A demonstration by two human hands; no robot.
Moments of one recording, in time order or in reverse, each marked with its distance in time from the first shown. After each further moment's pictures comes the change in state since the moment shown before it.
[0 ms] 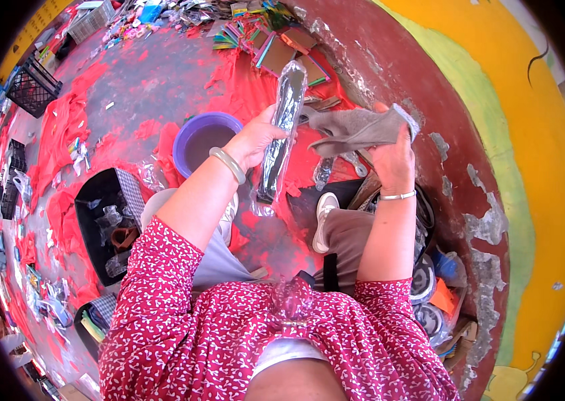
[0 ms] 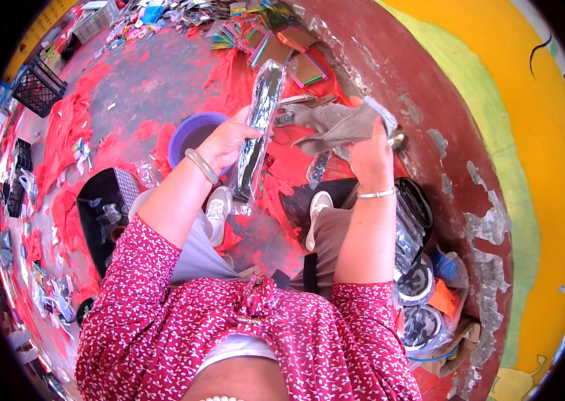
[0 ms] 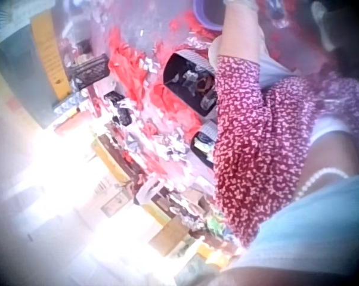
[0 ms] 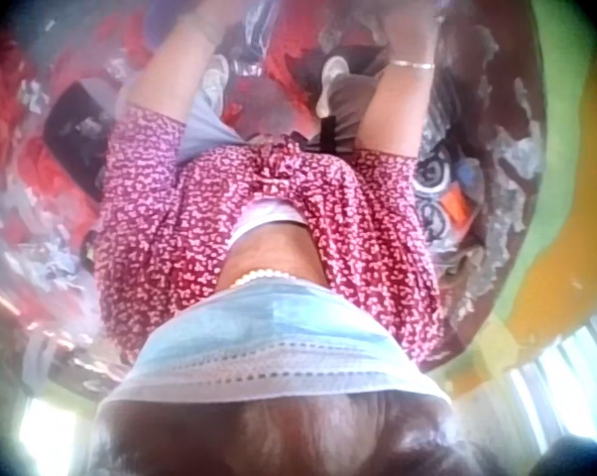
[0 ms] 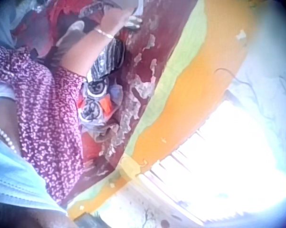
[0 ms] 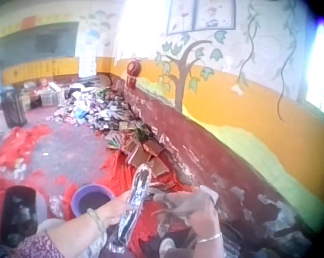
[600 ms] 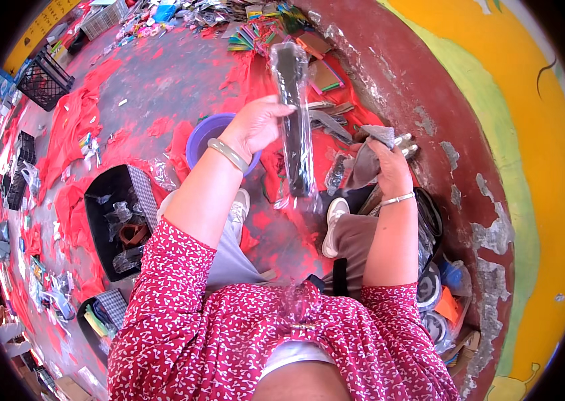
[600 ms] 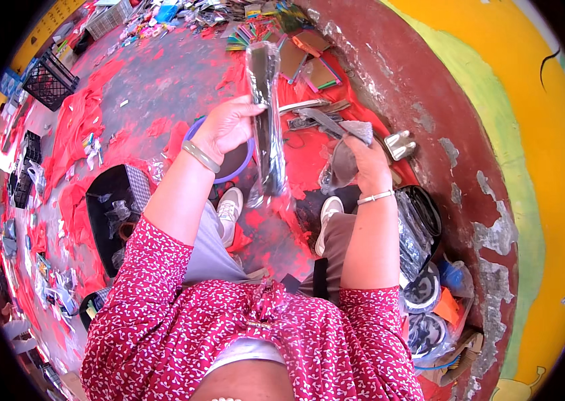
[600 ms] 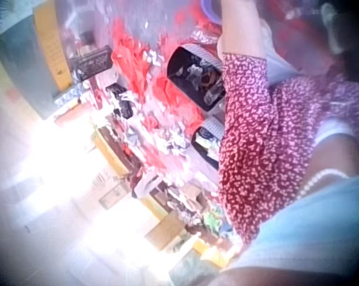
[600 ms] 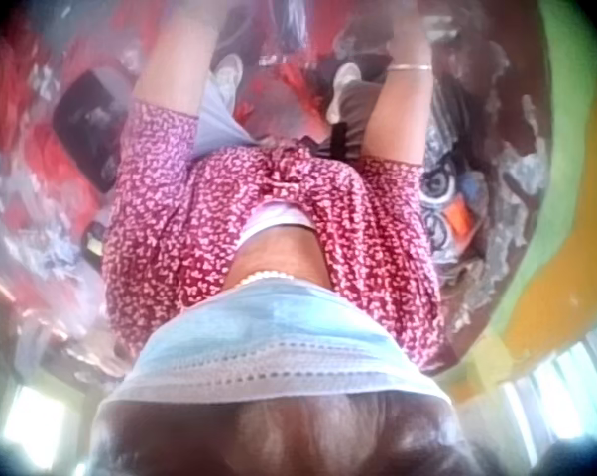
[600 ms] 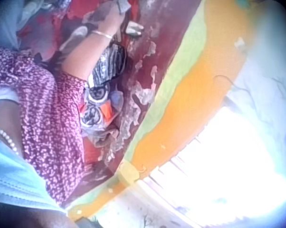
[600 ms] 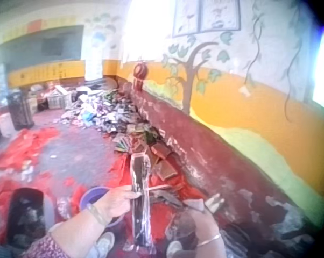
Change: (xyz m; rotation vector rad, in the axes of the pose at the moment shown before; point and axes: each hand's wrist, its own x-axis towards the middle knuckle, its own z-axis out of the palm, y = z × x) left_hand -0.006 0.043 -0.011 -0.166 -0.074 0.075; right_hand 0.004 0.024 0.005 -0.318 0.246 0.325
